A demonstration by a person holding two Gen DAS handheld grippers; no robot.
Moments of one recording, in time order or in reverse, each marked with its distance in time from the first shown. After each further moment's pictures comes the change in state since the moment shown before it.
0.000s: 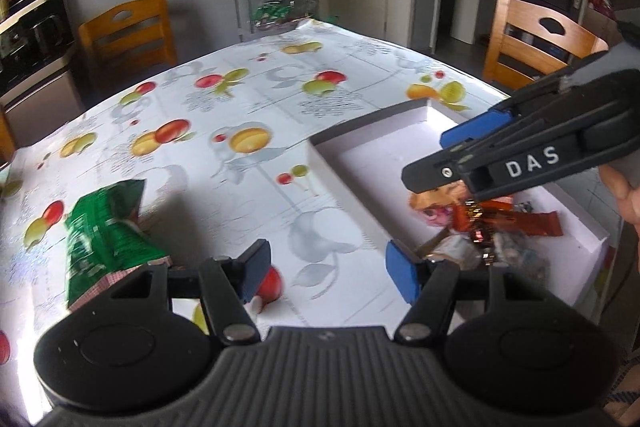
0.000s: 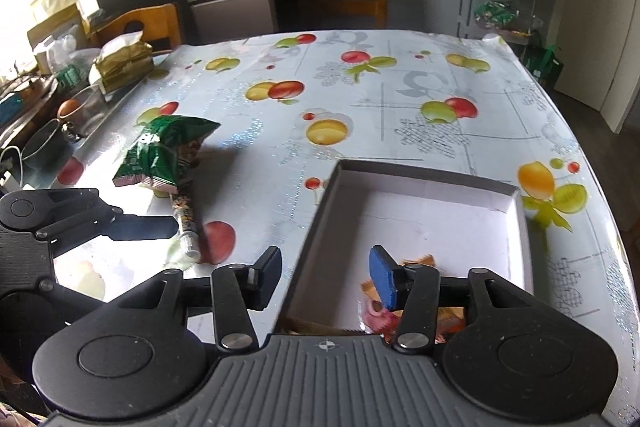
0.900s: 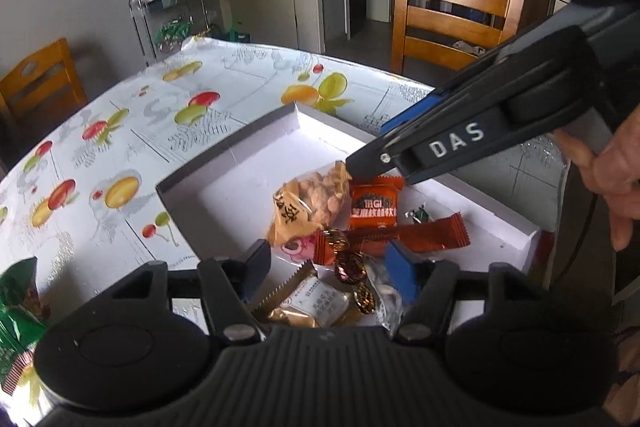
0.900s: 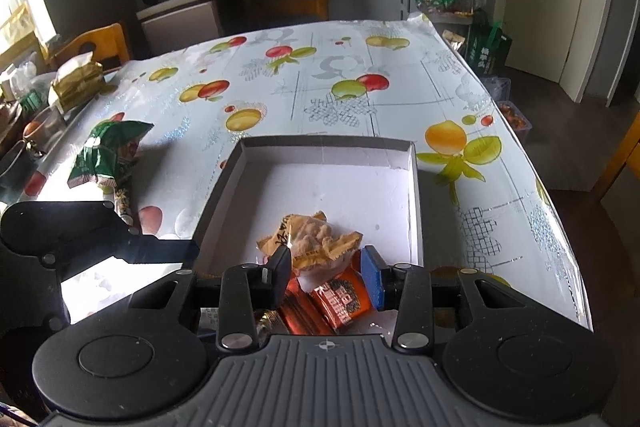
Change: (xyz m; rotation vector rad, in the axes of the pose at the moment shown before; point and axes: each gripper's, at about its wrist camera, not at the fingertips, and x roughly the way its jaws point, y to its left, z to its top) left arm 0.033 -0.106 0.024 0.228 0.005 -0.182; right arm -0.031 -0.077 -0.040 0.111 -0.012 -0.082
